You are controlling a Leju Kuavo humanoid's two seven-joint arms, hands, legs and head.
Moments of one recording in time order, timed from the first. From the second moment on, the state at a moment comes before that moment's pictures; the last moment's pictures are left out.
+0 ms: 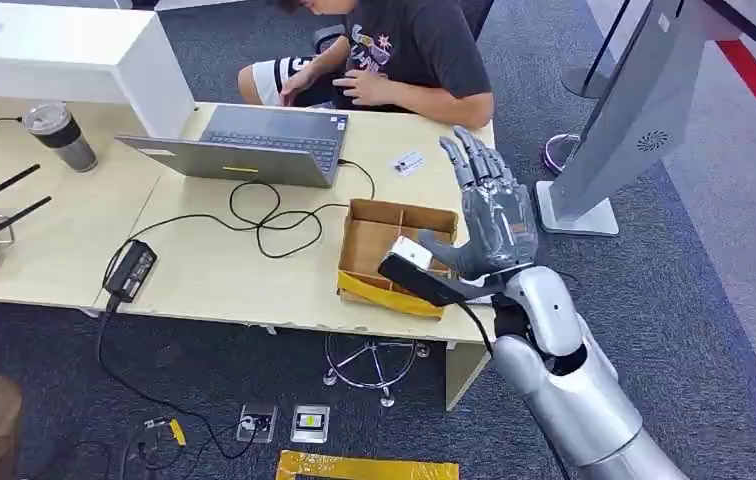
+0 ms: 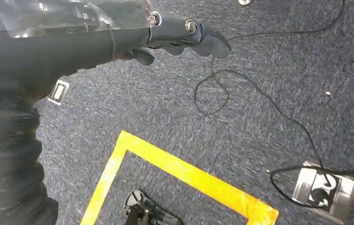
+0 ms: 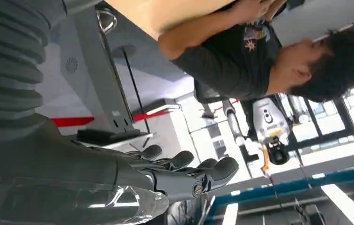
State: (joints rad) left arm -0.19 0.15 -0.50 -0.19 0.70 0.54 -0.04; right arm -0.62 -0.04 0.62 -1.15 1.29 -0.30 -0.09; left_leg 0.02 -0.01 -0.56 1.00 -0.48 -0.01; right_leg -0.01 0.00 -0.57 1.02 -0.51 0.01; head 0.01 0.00
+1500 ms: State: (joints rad) left arm -0.18 0.17 -0.50 -0.19 0.71 0.52 -0.04; right arm -0.62 0.06 0.71 -0.77 1.32 -0.33 -0.06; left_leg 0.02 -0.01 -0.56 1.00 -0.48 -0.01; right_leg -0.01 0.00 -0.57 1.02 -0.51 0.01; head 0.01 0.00
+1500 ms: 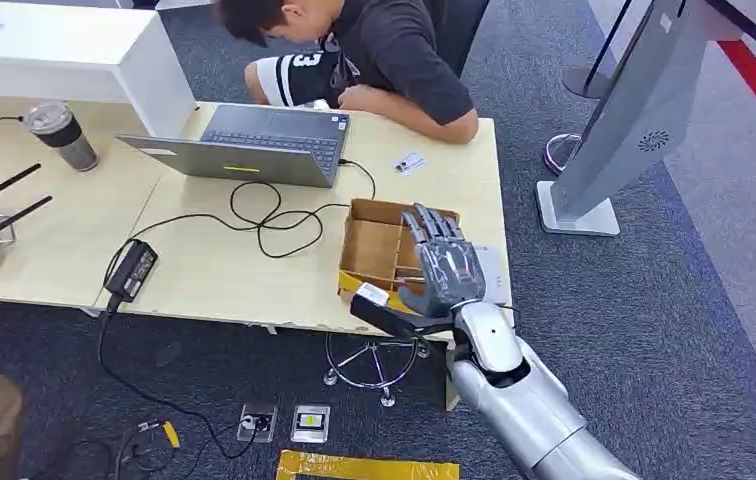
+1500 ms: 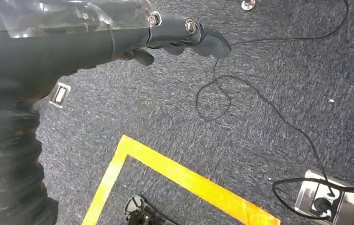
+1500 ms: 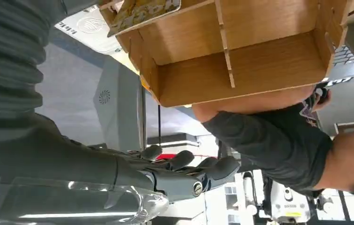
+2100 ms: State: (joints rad) left arm -0.18 0.17 -0.50 -0.19 0.70 0.51 -0.04; right arm -0.62 0.06 0.72 -0.73 1.33 -0.29 -0.06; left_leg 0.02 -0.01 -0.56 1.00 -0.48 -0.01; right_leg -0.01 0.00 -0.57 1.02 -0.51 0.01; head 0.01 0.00
